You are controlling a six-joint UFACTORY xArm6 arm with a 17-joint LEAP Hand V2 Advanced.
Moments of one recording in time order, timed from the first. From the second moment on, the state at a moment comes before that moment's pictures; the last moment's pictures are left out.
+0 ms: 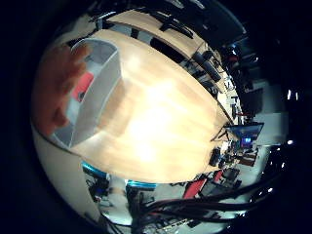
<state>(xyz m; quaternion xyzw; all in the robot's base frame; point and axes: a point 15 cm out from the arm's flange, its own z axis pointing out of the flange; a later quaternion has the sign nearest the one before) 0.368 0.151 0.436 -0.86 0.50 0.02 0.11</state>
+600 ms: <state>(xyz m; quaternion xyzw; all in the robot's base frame) 0.332 0.224 0.406 -0.90 0.42 0.02 0.08</state>
